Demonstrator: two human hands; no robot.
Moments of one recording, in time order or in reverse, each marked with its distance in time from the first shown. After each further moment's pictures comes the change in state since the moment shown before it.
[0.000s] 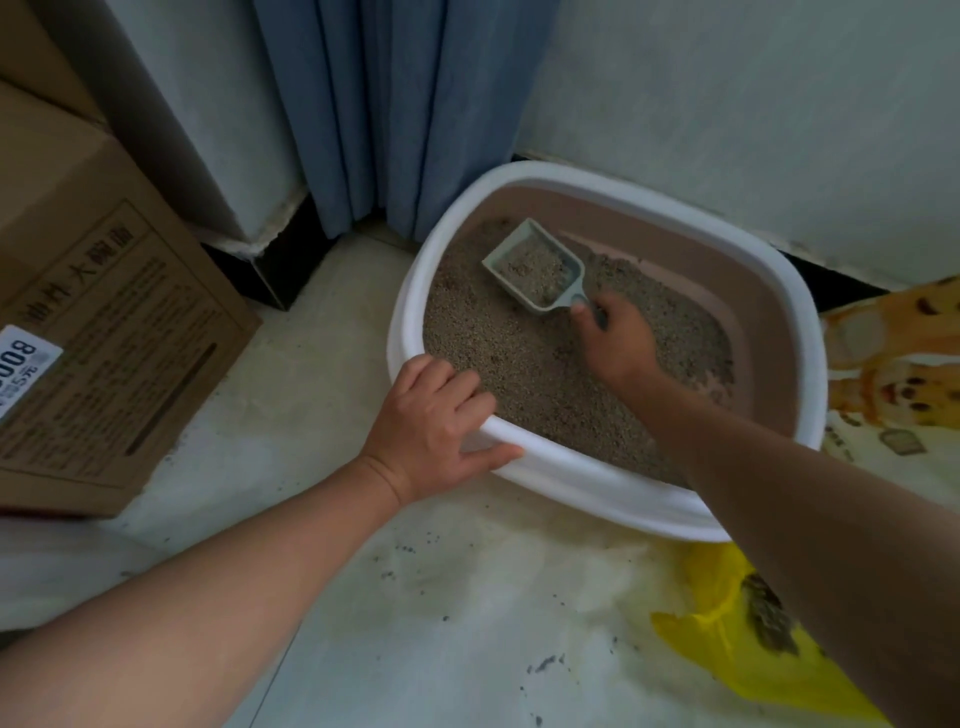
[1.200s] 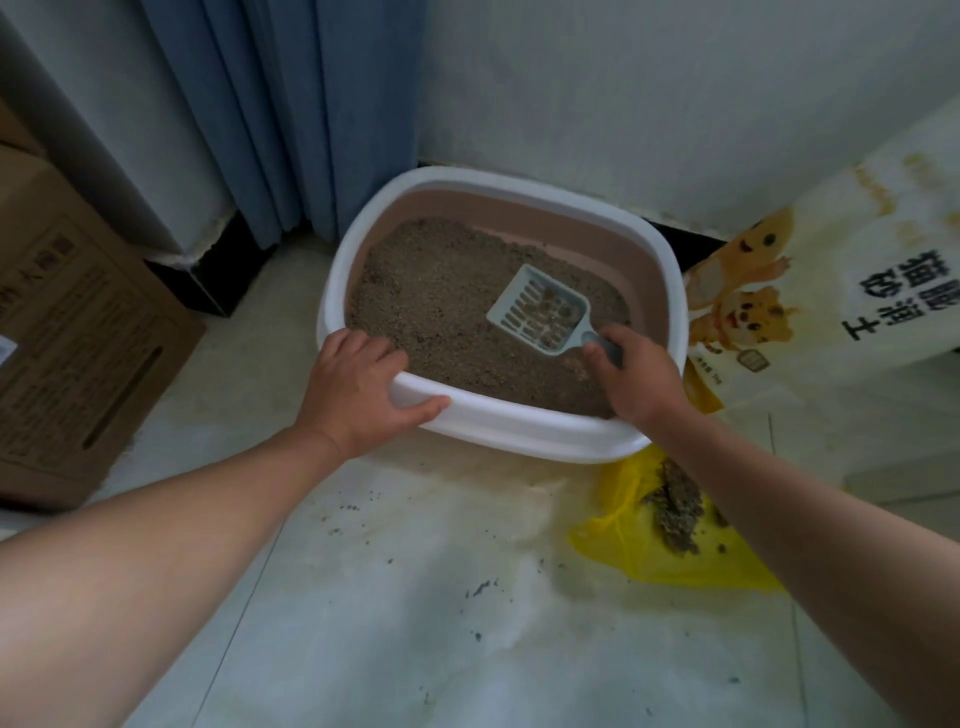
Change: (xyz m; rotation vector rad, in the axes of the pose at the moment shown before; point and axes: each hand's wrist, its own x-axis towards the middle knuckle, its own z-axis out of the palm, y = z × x) left_hand 0.008 0.019 -0.023 0.044 -0.254 -0.182; right_hand -0.118 0.055 -0.113 -0.172 0.008 -0.034
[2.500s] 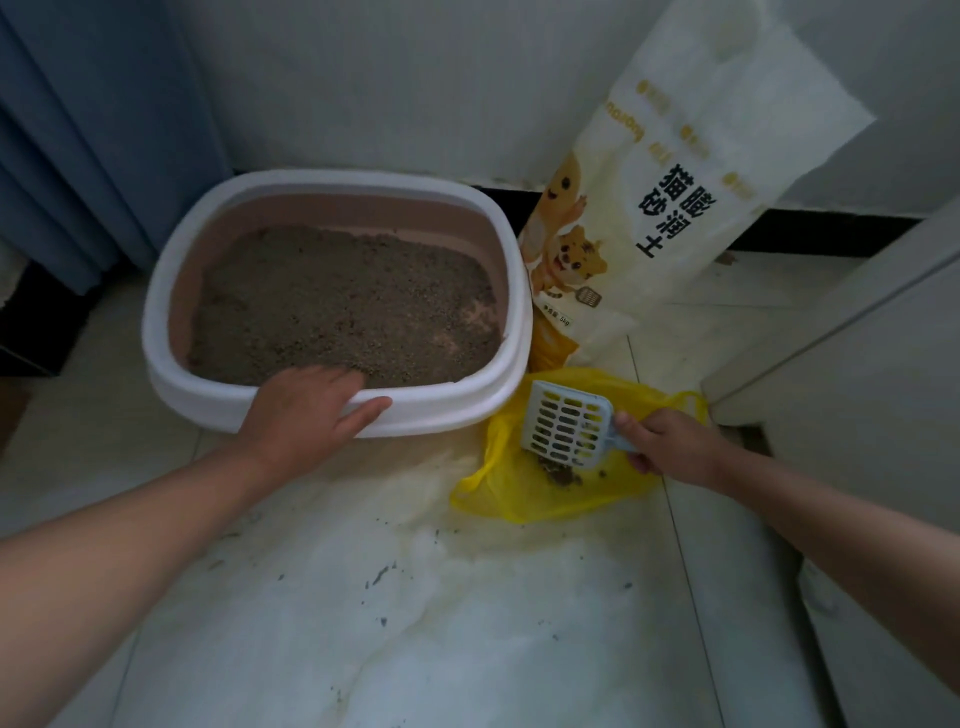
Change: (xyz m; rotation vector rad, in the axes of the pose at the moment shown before) left_hand 0.026 0.089 0.014 -0.040 -0.142 0.323; right_hand -0.148 0.163 -0.082 0.040 -0.359 0.324
